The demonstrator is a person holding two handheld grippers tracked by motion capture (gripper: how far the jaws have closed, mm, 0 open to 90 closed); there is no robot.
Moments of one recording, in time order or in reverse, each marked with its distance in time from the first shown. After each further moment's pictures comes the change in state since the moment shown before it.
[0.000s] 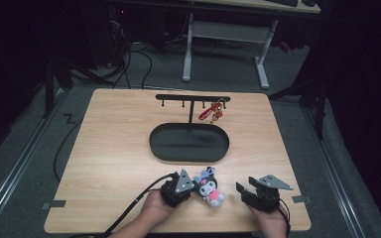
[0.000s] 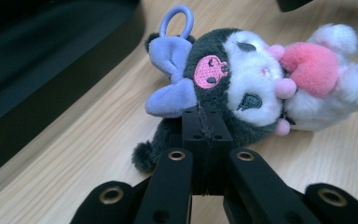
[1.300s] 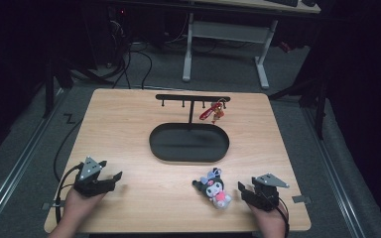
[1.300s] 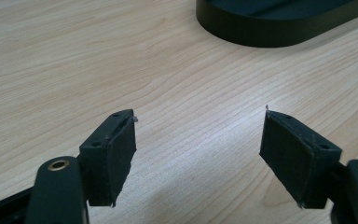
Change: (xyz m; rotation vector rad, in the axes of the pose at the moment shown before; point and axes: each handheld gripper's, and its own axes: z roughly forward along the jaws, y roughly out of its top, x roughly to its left) left arm 0.132 -0.124 -0.153 -0.033 0.379 -0.280; right arm -0.001 -0.001 0.009 0.067 -0.105 0.005
